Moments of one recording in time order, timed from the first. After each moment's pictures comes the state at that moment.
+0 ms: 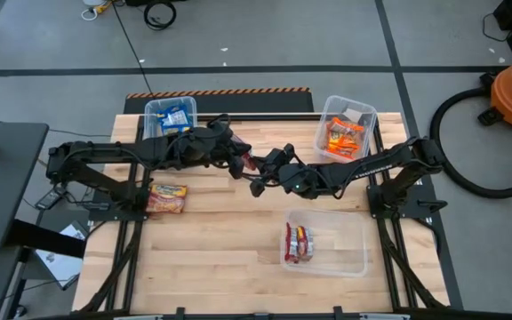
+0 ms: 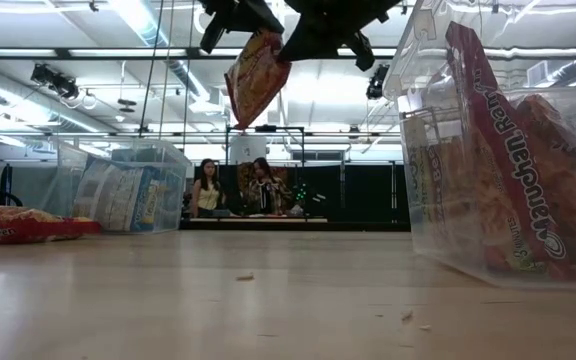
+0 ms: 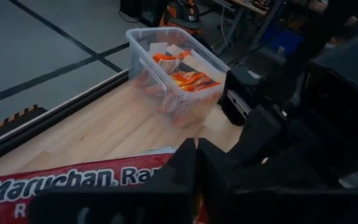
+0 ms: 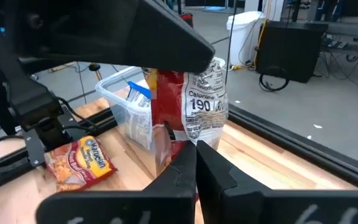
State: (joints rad) left arm 0.07 1.34 1.19 -0.22 -0.31 -0.46; right arm 0.13 1.62 1.15 0.14 0.76 0.36
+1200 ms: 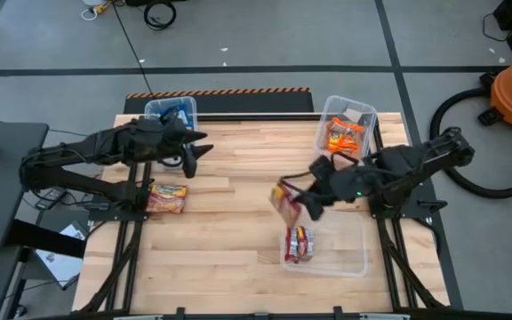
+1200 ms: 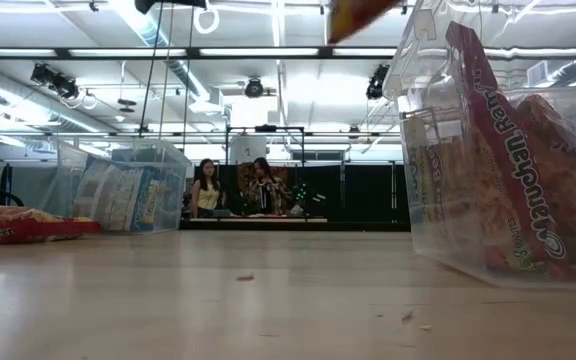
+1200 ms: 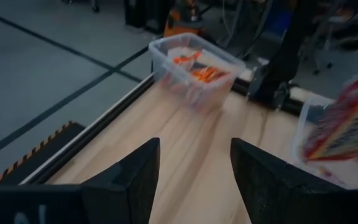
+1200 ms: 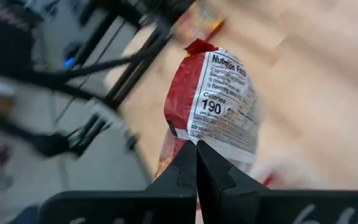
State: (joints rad) left arm 0.07 0.99 1.19 -0.58 -0.34 -0.28; right arm 0.39 1.35 1.54 -0.87 0.30 1.13
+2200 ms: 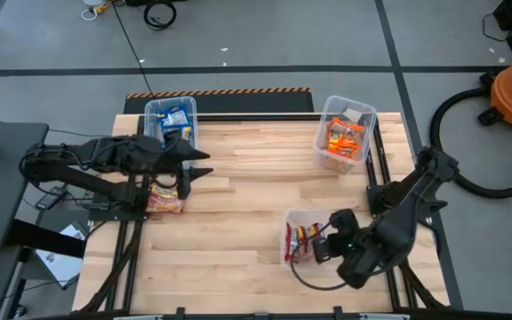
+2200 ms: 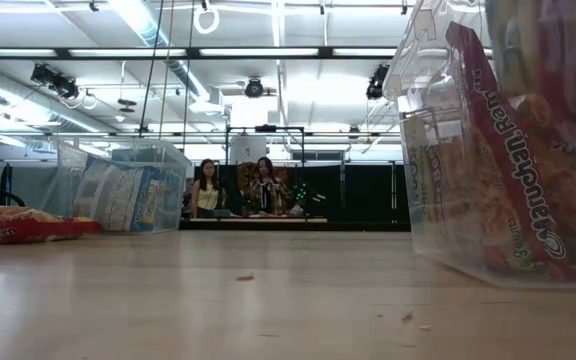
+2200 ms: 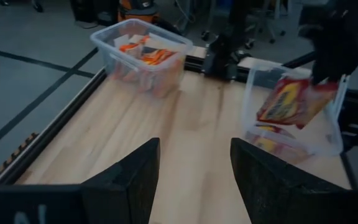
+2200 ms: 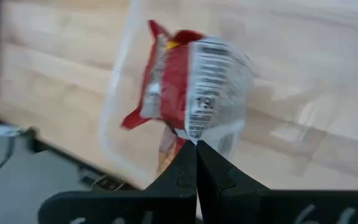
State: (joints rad) left arm -0.10 0.99 1.19 -0.62 -0.31 -0.23; right arm 0.80 1.60 1.57 -1.32 0.40 2.13
